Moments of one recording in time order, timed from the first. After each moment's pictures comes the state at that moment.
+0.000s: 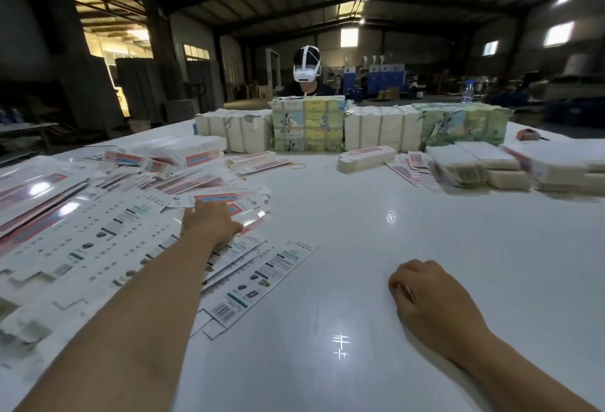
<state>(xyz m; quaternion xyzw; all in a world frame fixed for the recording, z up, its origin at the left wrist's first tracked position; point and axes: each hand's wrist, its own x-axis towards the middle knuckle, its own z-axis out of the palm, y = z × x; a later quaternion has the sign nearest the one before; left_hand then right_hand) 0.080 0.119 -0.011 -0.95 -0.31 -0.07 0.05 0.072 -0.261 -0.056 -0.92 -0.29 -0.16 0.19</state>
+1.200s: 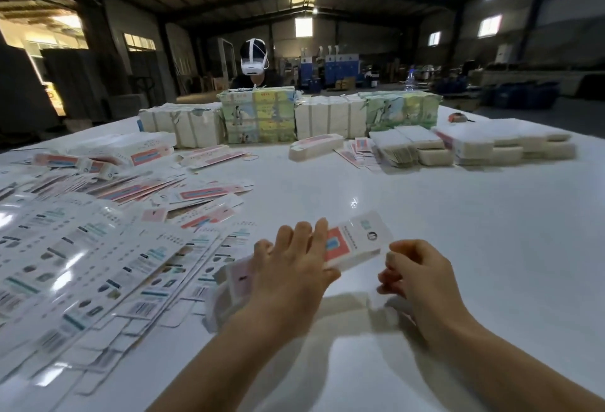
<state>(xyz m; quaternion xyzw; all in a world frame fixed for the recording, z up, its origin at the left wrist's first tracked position) -0.016 -0.127 -0.024 -0.98 0.04 -0.21 0.02 0.017 -0.302 -0.035 -0.69 -0.03 -0.04 0.72</state>
